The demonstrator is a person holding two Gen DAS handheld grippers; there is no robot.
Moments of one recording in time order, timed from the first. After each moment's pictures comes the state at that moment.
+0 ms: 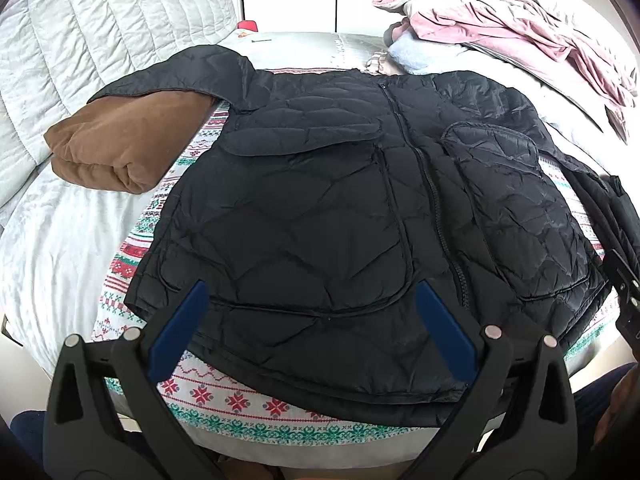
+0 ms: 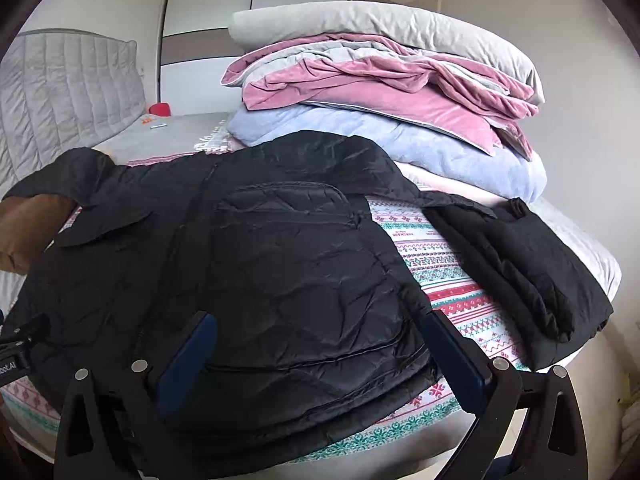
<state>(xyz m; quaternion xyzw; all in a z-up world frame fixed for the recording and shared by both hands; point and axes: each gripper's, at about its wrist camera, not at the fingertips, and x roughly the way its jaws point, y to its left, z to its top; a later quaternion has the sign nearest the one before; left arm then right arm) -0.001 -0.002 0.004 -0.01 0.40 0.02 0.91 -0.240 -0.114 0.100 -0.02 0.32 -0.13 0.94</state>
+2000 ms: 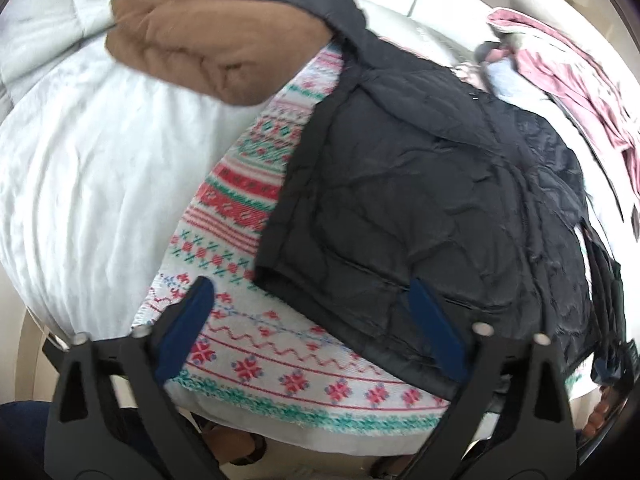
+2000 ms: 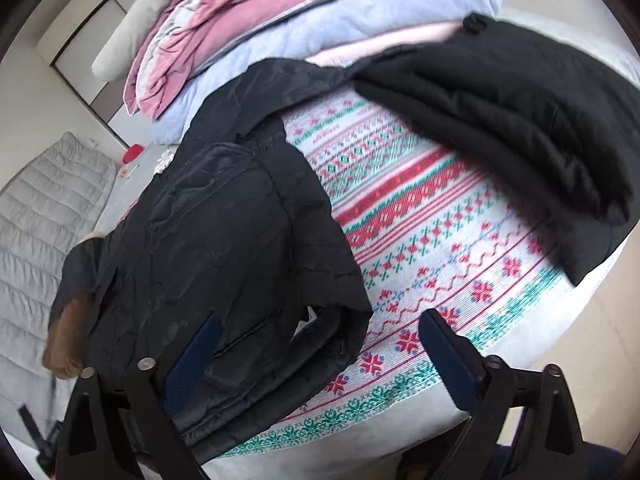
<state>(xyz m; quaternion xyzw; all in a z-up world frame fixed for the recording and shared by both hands) -0.006 0.136 -0.036 -0.15 0.48 0.08 0.86 -0.229 -0.304 0.037 0.30 0.42 -0.08 0.86</state>
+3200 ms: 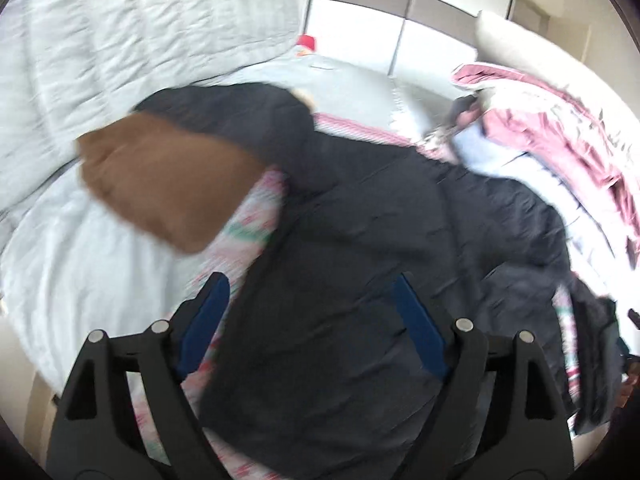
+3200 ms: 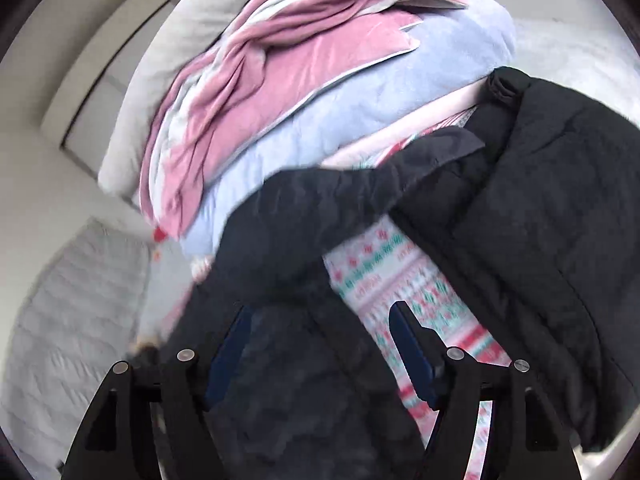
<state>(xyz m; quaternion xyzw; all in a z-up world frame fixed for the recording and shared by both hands) 0.084 0.083 0.078 -0.13 0.37 0.07 0.92 -0.138 -0.406 0.134 0.40 0.30 -0.07 0.86</state>
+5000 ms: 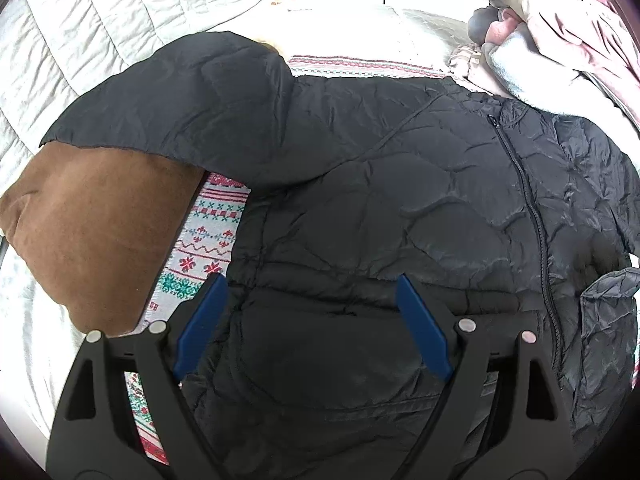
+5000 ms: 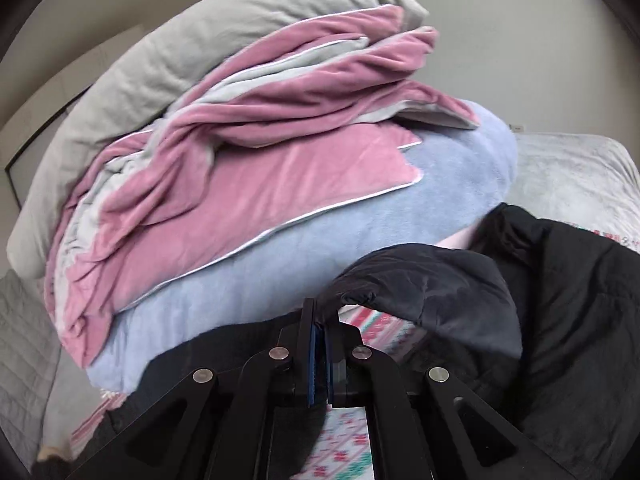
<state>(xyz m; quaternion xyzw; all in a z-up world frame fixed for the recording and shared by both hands) 0.240 0.066 -0.015 -0.02 0.47 0.08 0.88 0.000 -0.423 0.162 0.28 0.17 -0.27 0.91</state>
